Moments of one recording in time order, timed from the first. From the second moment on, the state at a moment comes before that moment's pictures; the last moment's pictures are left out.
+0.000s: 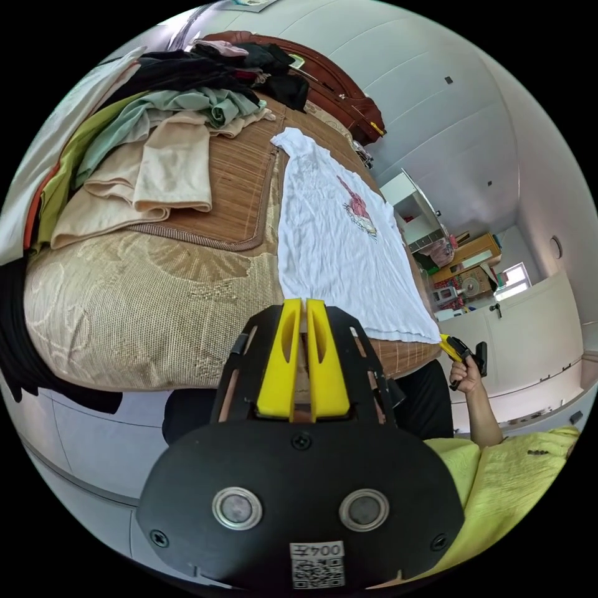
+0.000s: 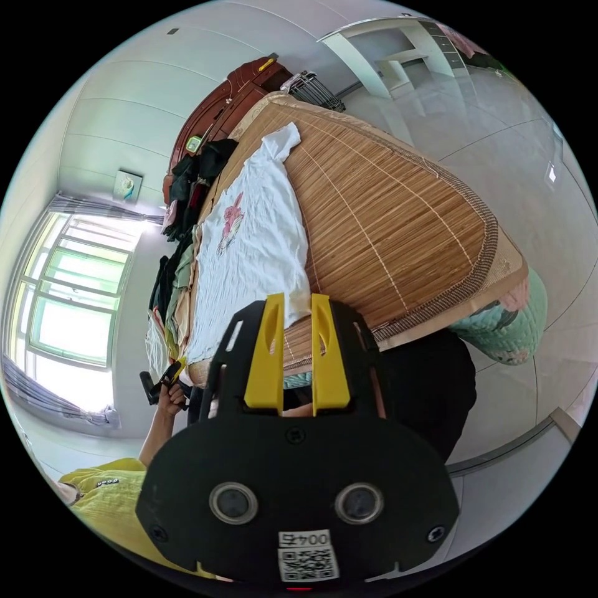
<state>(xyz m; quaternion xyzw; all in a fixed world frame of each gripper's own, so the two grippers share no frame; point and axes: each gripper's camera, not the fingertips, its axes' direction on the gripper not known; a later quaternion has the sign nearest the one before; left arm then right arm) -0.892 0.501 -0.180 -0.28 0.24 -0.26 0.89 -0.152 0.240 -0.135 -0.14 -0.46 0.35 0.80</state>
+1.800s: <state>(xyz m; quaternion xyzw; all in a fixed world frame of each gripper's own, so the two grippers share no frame) -0.495 0.424 -0.159 -0.24 0.15 0.16 0.95 -0.378 0.033 -0.202 -0.17 -0.26 -0.05 0.95</state>
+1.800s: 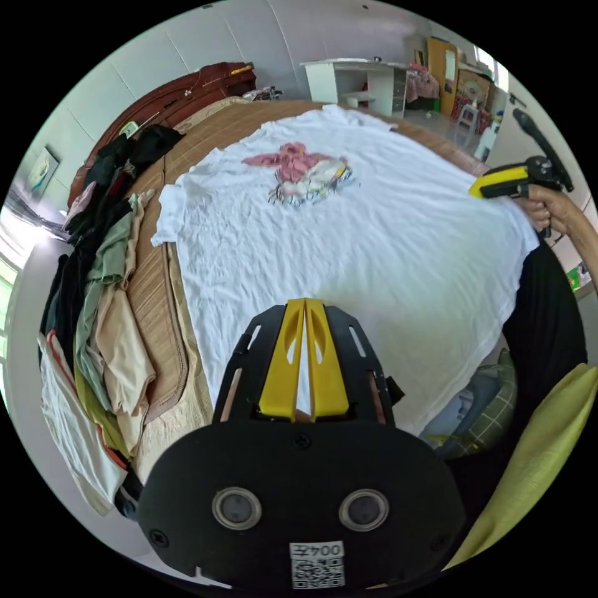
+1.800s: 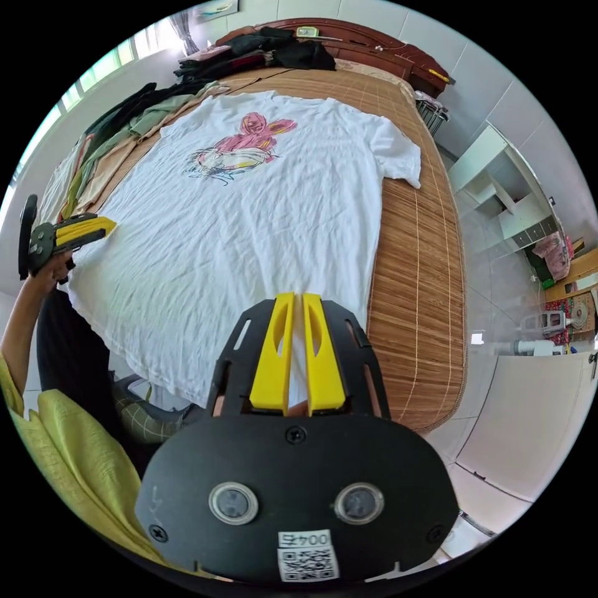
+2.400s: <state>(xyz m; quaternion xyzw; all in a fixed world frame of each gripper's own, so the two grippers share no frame) -0.417 0.468 -0.082 -0.18 0.11 0.36 0.91 -0.683 -0.343 -0.256 -0.06 -0.38 -0.23 0.90</state>
